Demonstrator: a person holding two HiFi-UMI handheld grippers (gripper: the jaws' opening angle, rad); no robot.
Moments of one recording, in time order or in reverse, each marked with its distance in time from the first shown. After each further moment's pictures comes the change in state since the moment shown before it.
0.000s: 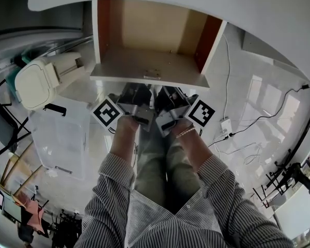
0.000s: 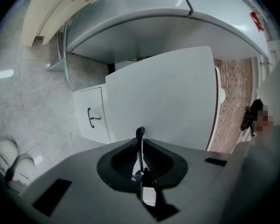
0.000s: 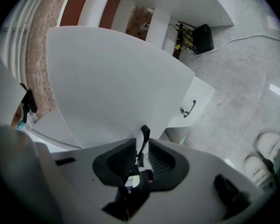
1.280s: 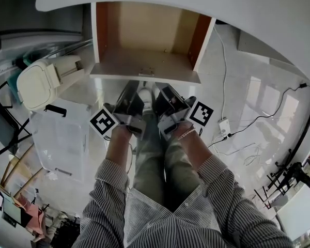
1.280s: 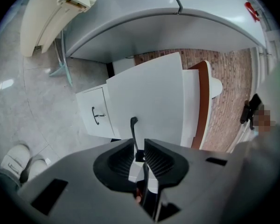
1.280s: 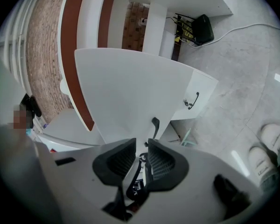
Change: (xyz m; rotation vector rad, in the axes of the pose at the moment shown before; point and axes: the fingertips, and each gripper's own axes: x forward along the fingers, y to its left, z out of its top) left arm -0.038 -0.006 -0.016 0.048 0.055 0.043; right arm -0.021 0.015 -0.014 0.055 0.073 0.087
